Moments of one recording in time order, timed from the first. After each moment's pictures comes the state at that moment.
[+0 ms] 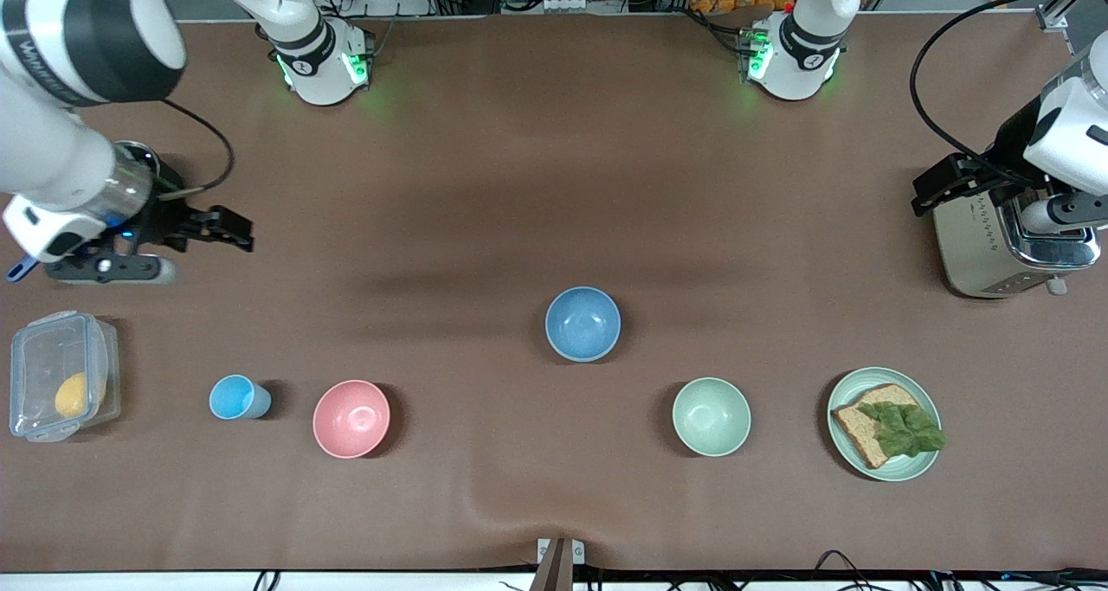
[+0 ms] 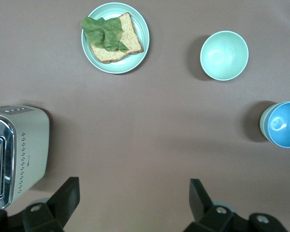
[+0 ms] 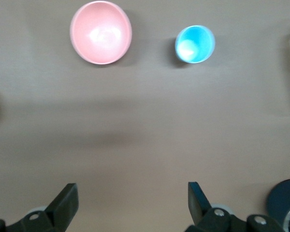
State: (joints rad) left arm 0.00 0.05 -0.13 -1.50 0.00 1.55 -0.26; right arm -0.01 0.07 0.07 -1.71 0.03 1.72 0.06
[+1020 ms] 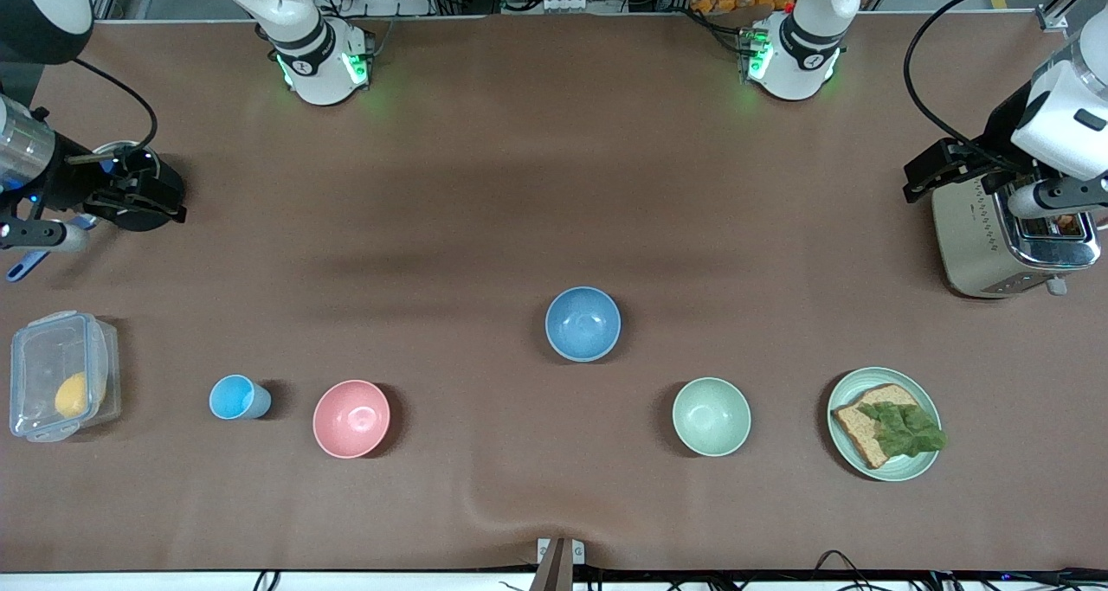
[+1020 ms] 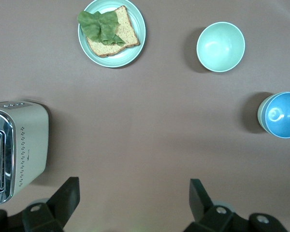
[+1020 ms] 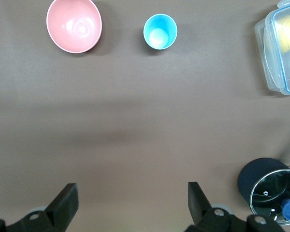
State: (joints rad) left arm -0.01 0.03 -0.14 -1.50 0.00 1.52 -0.26; right arm 0.01 0.01 -0.02 -1.68 0.03 1.60 0.03
